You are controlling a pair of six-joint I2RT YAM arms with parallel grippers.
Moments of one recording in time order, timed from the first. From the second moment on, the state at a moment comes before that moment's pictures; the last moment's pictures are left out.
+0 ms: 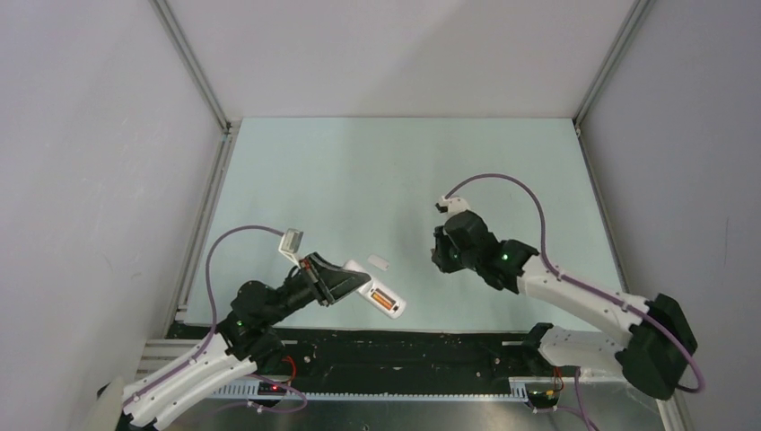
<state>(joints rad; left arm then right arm) -0.88 0.29 0.18 0.33 0.17 -1.18 0.79 1.17 0.78 -0.40 0.15 0.46</state>
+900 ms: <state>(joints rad) -0.88 0.20 0.24 0.33 0.37 -0.84 1.06 0.56 0.59 -0.28 0.10 0.32</state>
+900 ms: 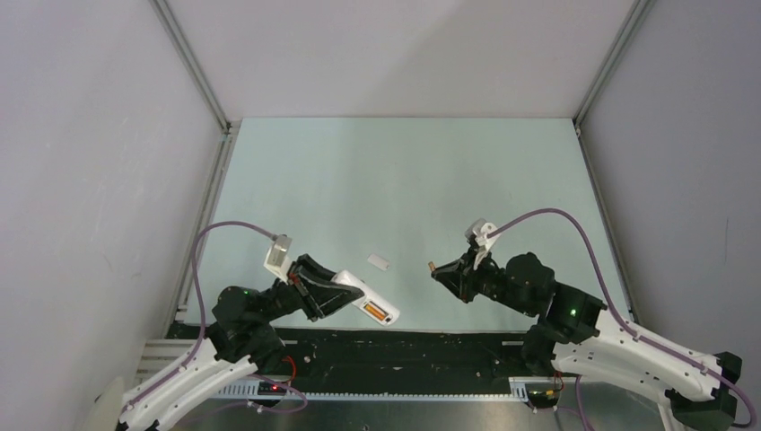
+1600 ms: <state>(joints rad) -0.88 0.26 0.24 0.33 0.36 -0.84 1.13 0.32 0.58 -0.18 -0.36 -0.03</state>
